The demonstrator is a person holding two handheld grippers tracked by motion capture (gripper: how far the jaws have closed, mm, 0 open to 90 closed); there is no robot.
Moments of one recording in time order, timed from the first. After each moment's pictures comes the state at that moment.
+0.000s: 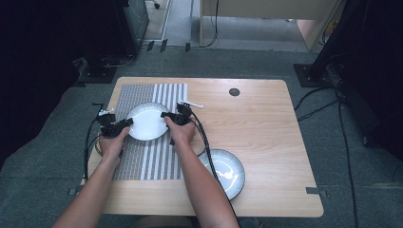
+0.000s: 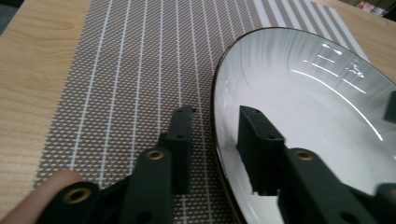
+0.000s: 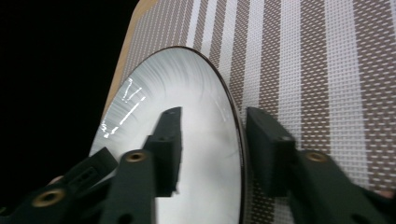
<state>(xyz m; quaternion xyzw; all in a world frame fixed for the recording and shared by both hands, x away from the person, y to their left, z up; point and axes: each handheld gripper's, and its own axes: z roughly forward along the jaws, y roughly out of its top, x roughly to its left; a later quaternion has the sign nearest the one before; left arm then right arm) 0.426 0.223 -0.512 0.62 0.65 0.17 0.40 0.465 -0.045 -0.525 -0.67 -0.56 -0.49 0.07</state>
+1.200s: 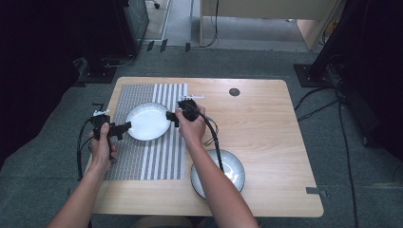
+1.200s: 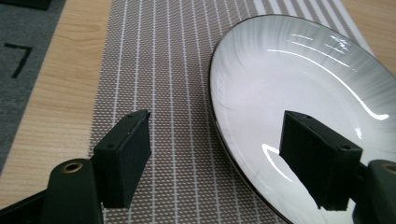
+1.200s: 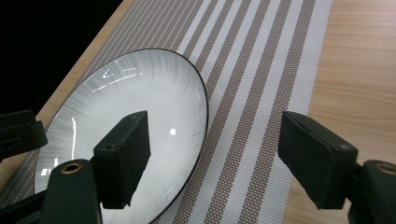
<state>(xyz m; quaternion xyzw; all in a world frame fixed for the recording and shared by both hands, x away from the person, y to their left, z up) 0.400 0.228 -0.482 0.66 0.64 0.17 0.36 0.440 -0.072 -0.468 -0.58 -0.69 -0.43 -0.07</state>
